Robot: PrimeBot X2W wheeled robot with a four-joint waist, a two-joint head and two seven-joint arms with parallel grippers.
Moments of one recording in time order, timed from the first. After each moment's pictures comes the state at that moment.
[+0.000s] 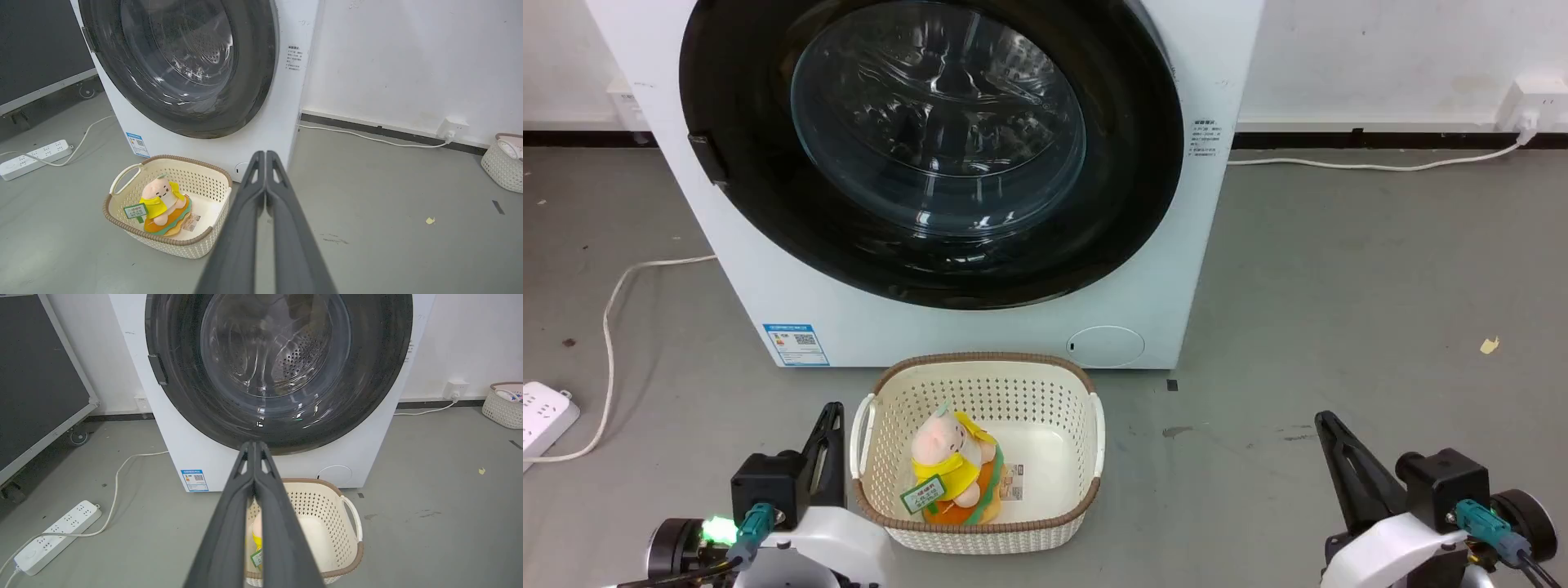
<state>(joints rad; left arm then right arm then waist) -0.01 0.05 0.00 0.00 0.00 0.00 0.00 0.01 -0.06 0.00 0.00 0.01 0.13 0.00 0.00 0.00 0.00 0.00</state>
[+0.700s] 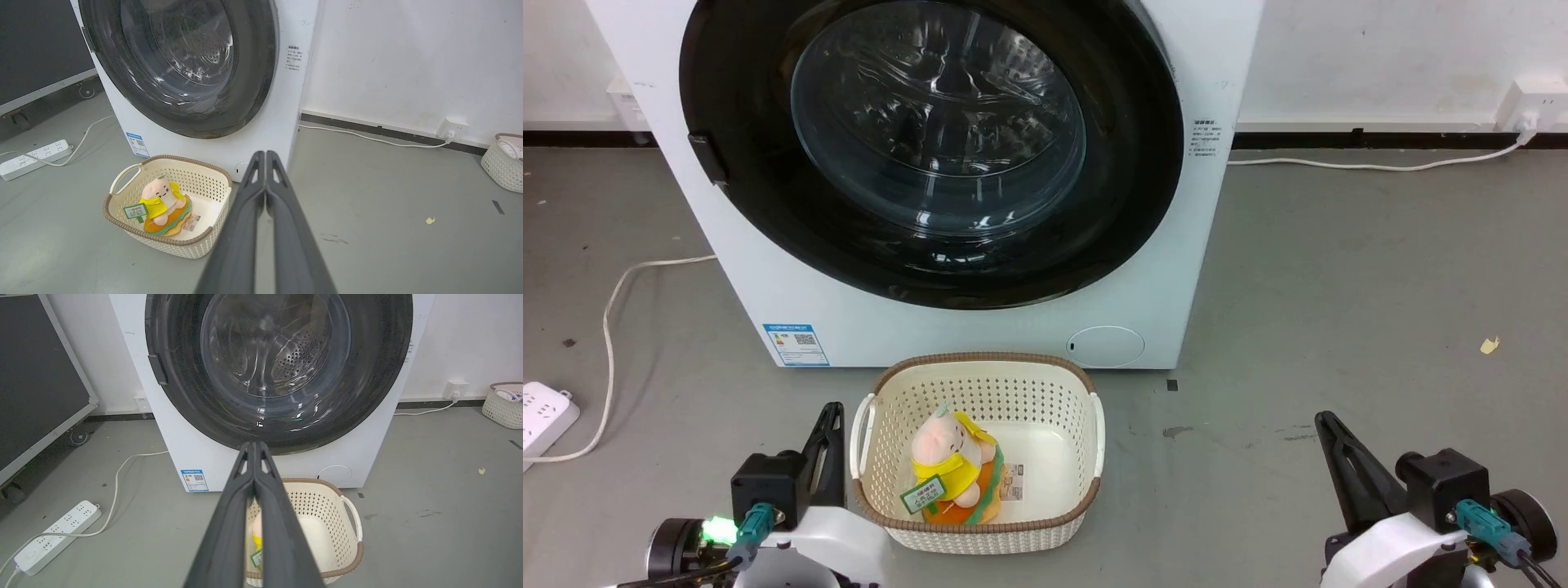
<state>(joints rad) -0.01 0.05 0.00 0.00 0.00 0.00 0.00 0.01 -0.06 0.00 0.00 0.01 0.13 0.00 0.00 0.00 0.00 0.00</state>
